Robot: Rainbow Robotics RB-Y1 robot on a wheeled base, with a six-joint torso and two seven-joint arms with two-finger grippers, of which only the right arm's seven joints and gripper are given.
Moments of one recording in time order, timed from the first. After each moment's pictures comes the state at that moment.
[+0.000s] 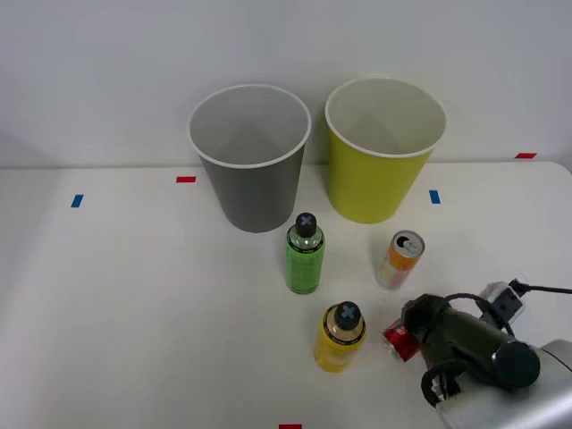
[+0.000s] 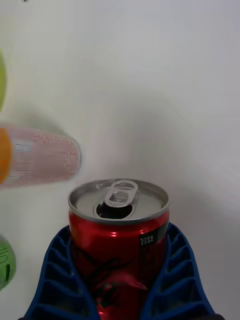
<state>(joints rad) 0.21 -0.37 0.44 -2.43 0.17 1.40 0.16</state>
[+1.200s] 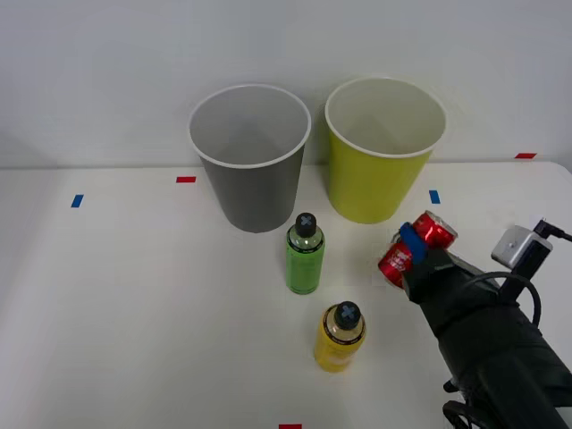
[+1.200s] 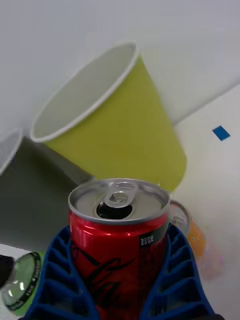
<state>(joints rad) 0.42 -0.38 0.42 -2.50 0.47 0.59 0.33</state>
